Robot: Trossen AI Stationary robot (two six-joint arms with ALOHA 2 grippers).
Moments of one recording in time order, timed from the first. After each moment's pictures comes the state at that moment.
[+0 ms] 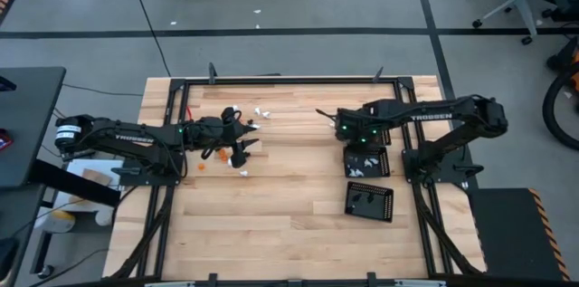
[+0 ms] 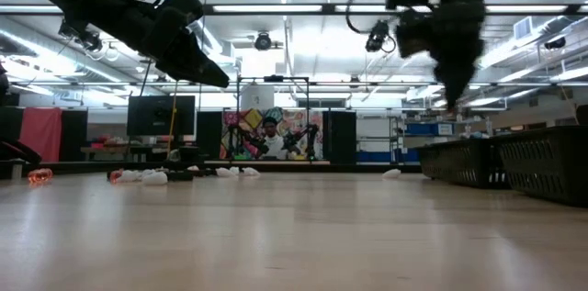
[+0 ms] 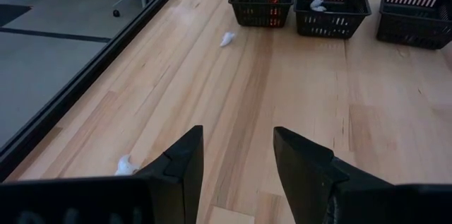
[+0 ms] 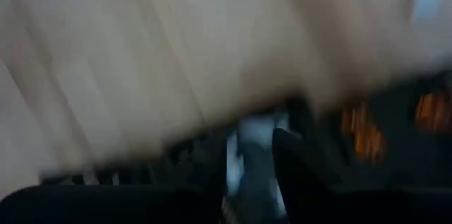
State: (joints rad) left arm 0.11 1.04 0.45 0.16 -0.19 0.01; right arm -0.16 1.37 1.00 -0.96 -0.13 0.31
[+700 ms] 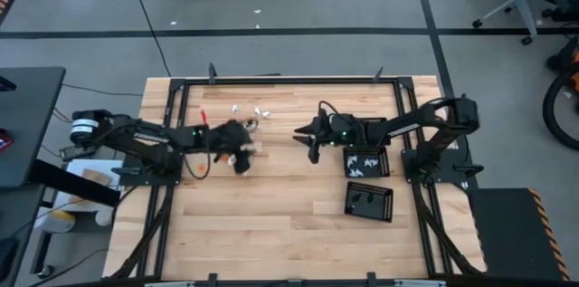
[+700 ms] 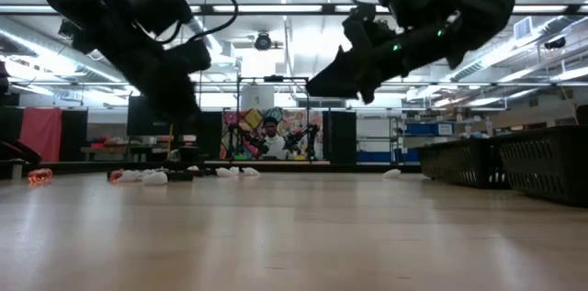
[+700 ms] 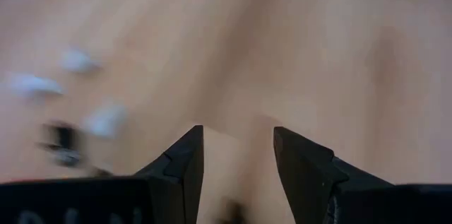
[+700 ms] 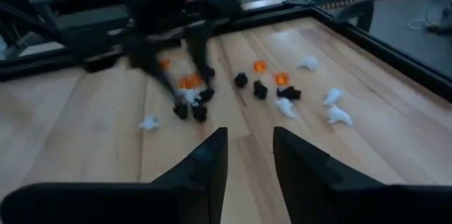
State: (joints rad) left arm 0.10 1.25 0.45 0.07 -0.12 -0.19; right arm -0.14 1.62 0.65 0.69 0.06 0.13
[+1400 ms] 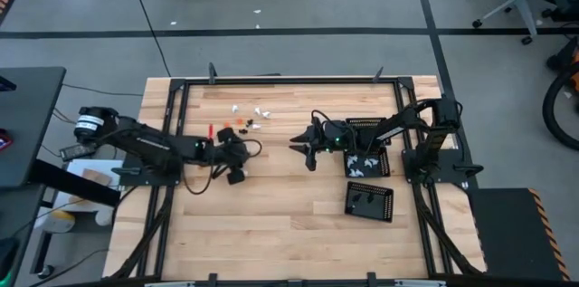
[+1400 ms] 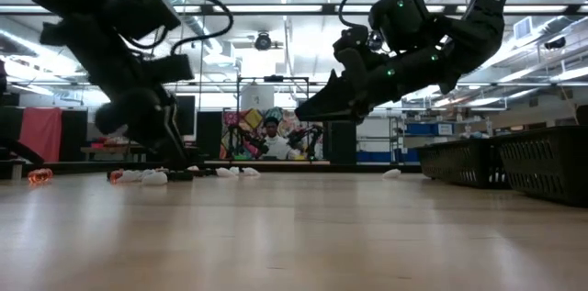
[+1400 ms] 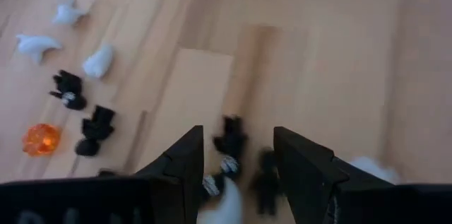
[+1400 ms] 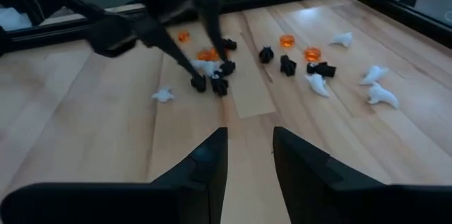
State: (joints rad) left arm -0.06 1.30 0.45 -0.09 -0.37 -0.16; right arm -0.12 1.78 0.66 0.82 -0.01 0.10
